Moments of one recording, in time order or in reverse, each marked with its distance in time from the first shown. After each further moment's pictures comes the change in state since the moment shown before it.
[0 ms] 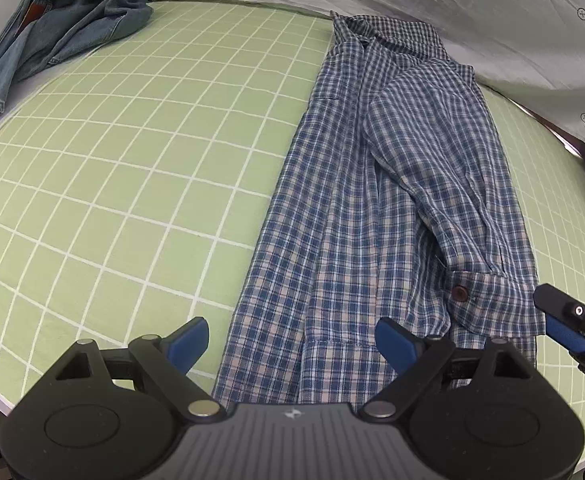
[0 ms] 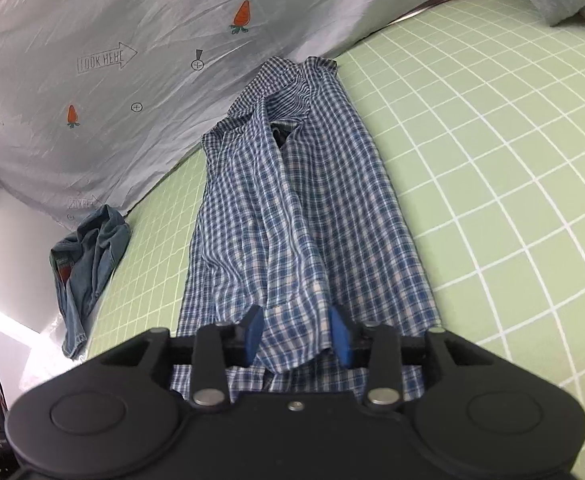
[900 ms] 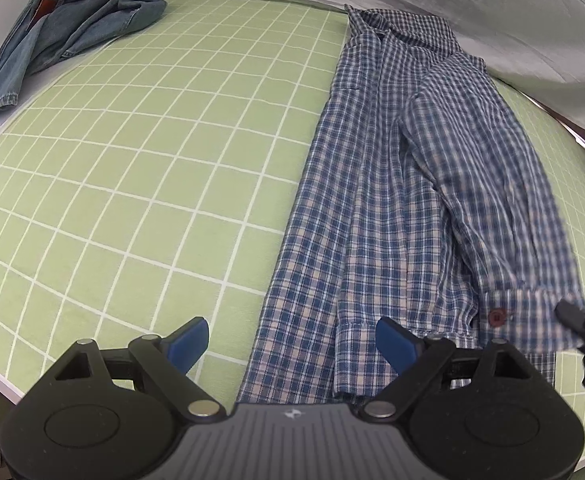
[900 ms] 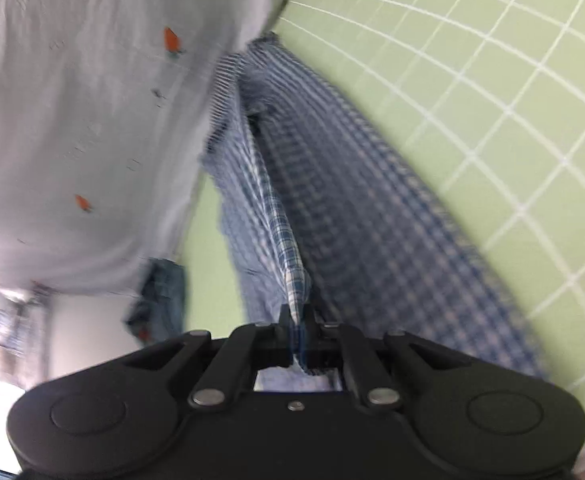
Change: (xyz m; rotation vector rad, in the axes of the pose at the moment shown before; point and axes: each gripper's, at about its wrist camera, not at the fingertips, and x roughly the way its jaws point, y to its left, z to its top) left arm 0.005 0.013 -0.008 0.012 0.014 0.041; right arm 0.002 -0.041 -0.018 0.354 0.114 0.079
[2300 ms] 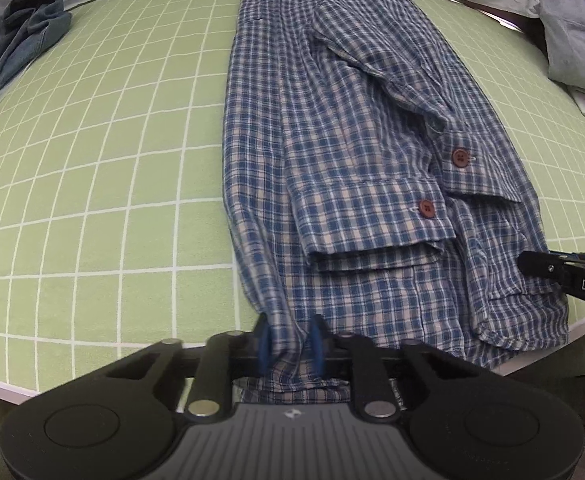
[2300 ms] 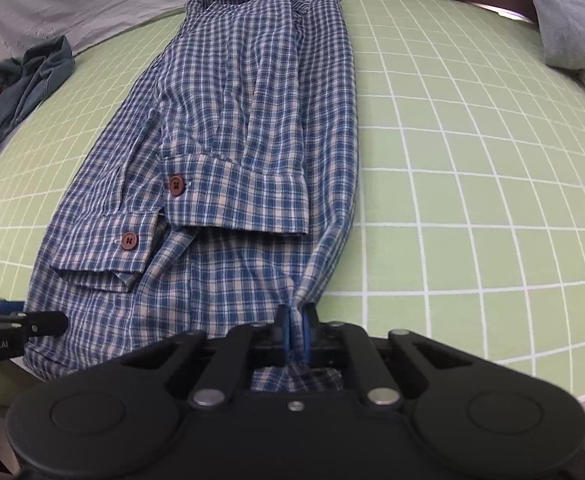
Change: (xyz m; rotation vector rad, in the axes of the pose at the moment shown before) left arm -0.002 -0.006 -0.057 0.278 0.104 -0.102; right arm 0.001 0.029 -0.064 -0.671 0.062 -0.454
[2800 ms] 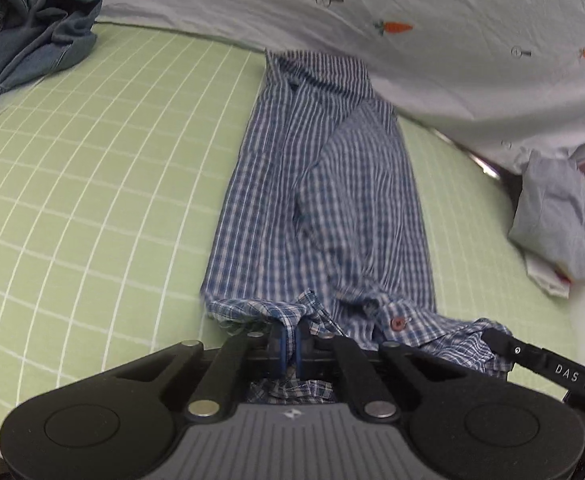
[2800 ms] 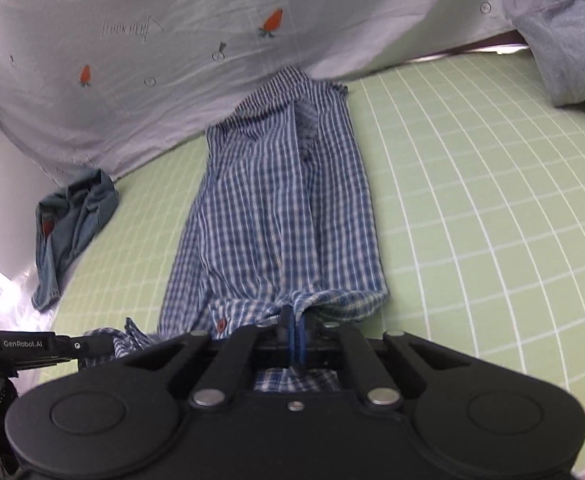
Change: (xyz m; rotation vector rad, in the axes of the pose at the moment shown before) left arm -0.054 0.021 0.105 -0.258 -0.227 -0.197; right arm -0.057 -0.032 0.089 0.160 -0.232 0.219
